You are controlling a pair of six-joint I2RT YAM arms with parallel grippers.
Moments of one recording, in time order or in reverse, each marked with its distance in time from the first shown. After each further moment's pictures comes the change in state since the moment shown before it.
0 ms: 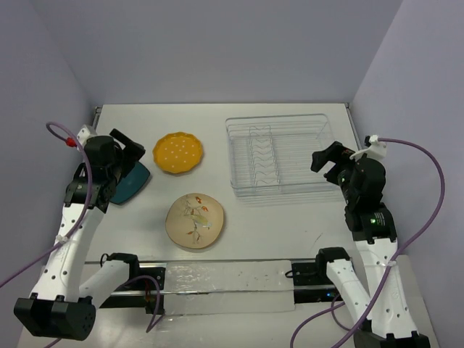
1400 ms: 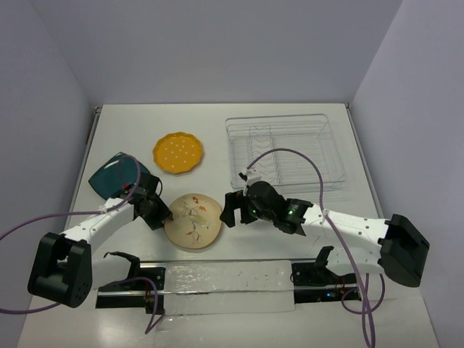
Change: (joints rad) left arm -0.185 0.256 -0.449 -0.003 0.235 -0.127; right arm 0.936 0.514 -0.219 0.388 -0.020 0.133
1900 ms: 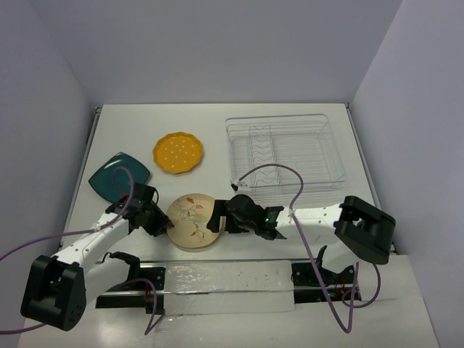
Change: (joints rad) left arm -0.005 -0.168 -0.126 0.023 0.069 -0.071; right arm 0.095 0.298 -0.022 0.215 0.069 0.375
